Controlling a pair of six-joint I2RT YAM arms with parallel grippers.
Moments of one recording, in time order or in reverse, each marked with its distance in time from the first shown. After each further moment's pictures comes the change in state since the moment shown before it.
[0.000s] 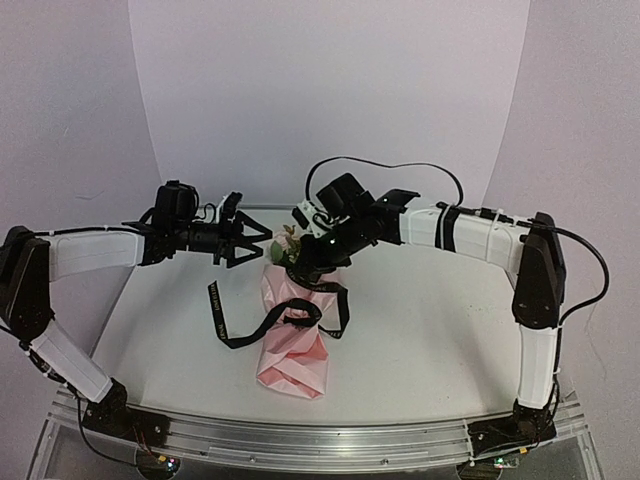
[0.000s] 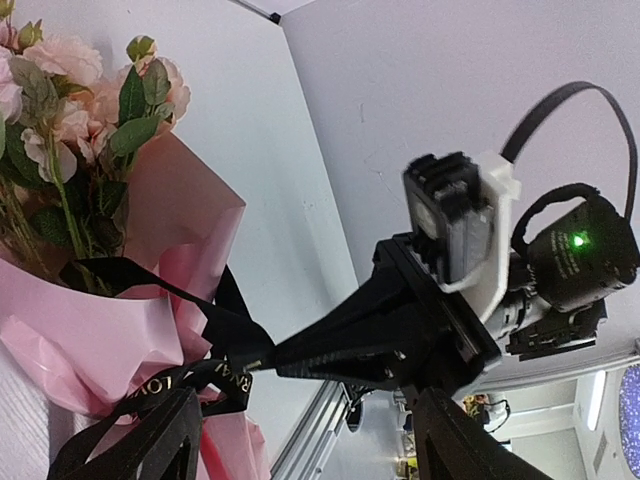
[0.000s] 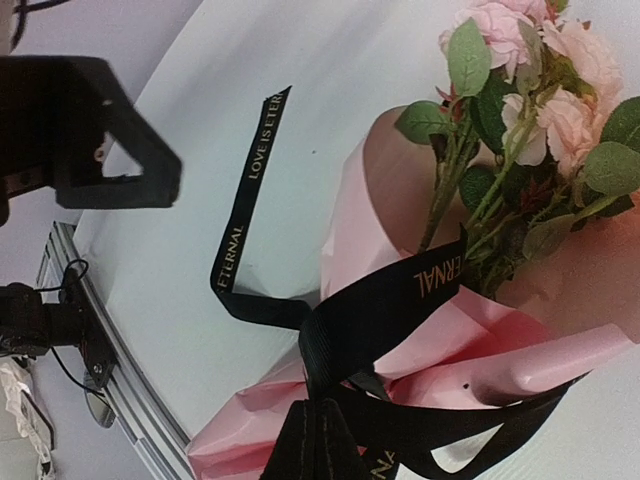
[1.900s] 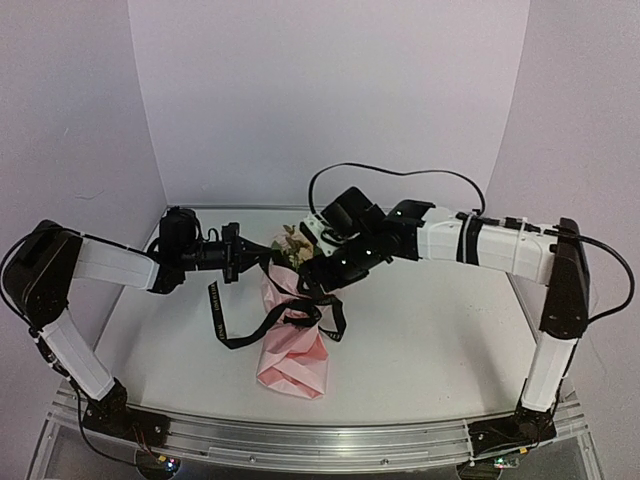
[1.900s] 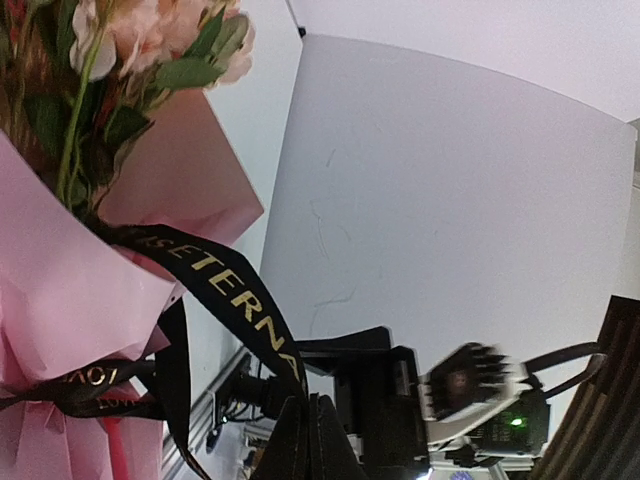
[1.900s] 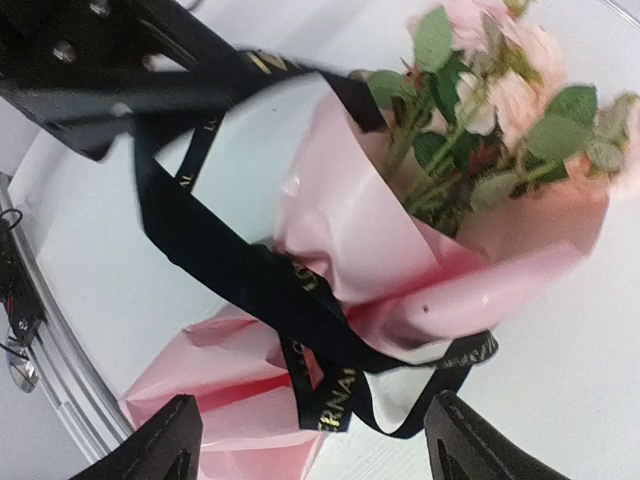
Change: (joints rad) left arm -0.015 0.134 -0.205 0.571 -0.032 -0.702; right arm 0.075 -0.150 -0.170 -0.042 0.221 -0.113
